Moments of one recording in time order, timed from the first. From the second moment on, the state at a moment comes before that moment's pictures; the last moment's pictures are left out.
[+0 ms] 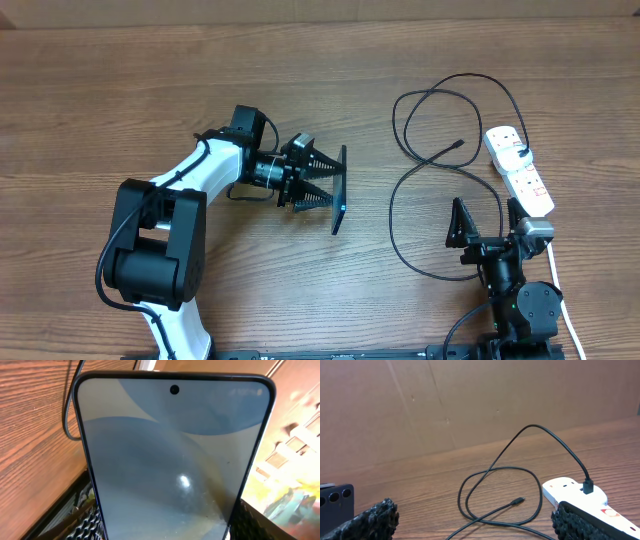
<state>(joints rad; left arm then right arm) -0.23 1.97 1.18 -0.67 1.43 -0.58 0.05 0.01 0.02 -0.03 -0.01 0.23</state>
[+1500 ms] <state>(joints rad) -0.23 1.97 1.18 -0.62 1.22 -0.58 0.05 0.01 0.02 -0.03 -0.01 0.23</state>
